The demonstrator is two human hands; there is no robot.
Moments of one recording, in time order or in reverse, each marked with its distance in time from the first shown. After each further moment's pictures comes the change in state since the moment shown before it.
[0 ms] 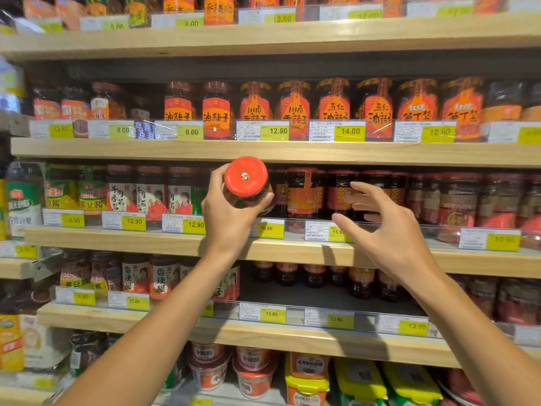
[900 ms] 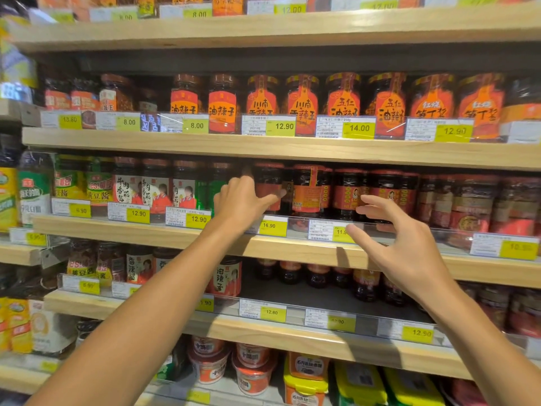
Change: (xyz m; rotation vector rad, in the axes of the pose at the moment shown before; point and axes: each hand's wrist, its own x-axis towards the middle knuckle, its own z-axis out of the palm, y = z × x) left_hand 0.036 -0.007 0.026 0.890 -0.386 -0.160; right_hand -0.008 0.023 0.000 0.035 -0.033 -0.029
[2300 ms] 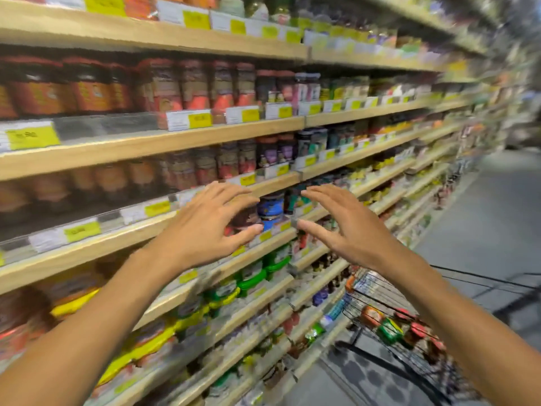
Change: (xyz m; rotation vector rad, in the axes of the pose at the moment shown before) left_hand -0.284 0.210 0.058 -0.380 -0.457 1.272; right_hand -0.293 0.024 -0.258 -0.701 -0.202 0.465
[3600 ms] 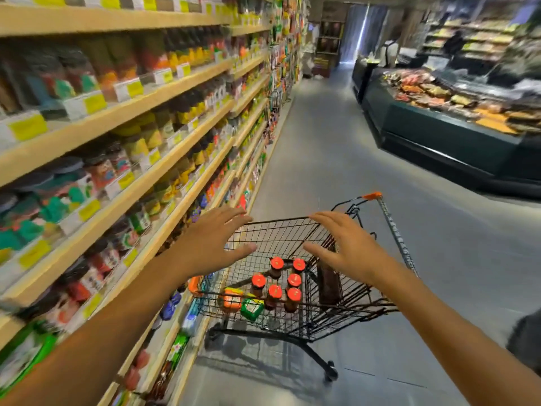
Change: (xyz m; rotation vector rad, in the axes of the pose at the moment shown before) left_hand 0.400 0.245 0.367 -0.484 -0.342 0.497; right_hand -0.142 0.435 -0.022 -0.212 -0.159 0.801
